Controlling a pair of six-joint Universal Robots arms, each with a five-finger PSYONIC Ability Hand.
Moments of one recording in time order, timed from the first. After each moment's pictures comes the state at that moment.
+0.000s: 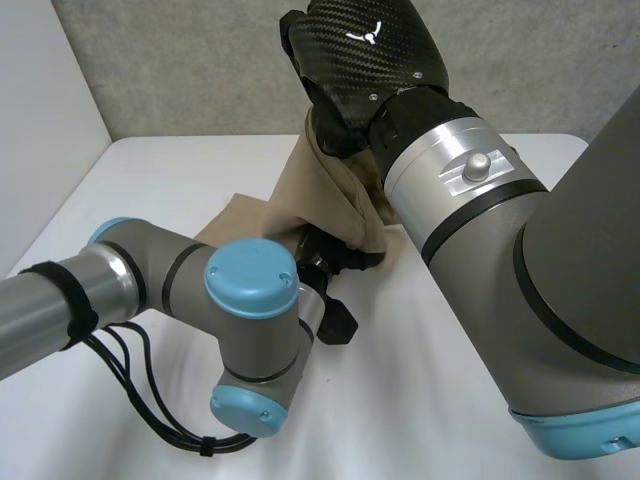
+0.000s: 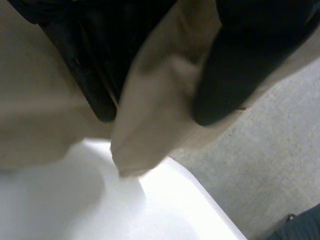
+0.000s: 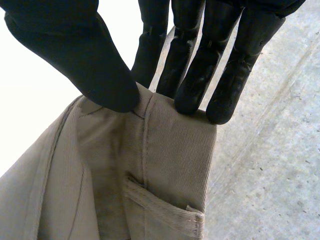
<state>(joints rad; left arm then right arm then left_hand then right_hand) 3.91 -2.34 -1.21 3.42 -1.76 2.13 2.39 -1.36 1.20 -0.07 1.62 2.86 1.06 1.05 1.05 1.04 0.86 0.97 1.18 1.19 1.19 0.98</state>
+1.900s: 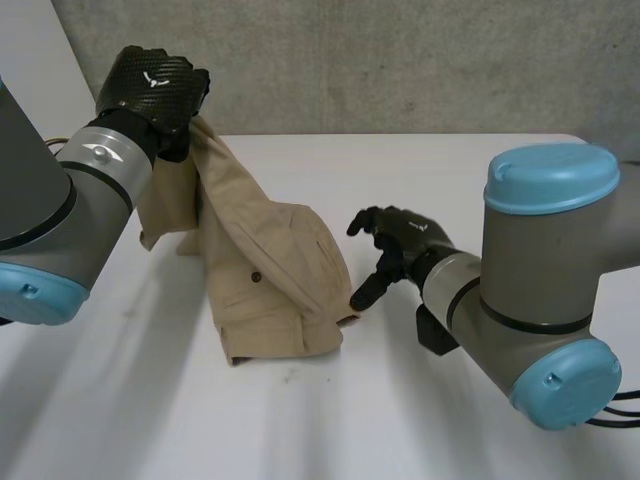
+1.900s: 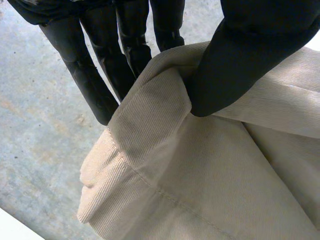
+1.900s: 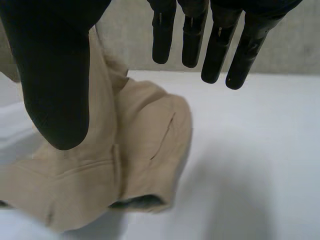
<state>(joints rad) 4.29 -1.83 -1.31 3.24 -1.57 3.67 2.20 -1.11 1.33 0.15 1.55 3.44 1.13 1.20 1.19 1.20 0.98 0.35 0.40 0.39 0.38 0.21</state>
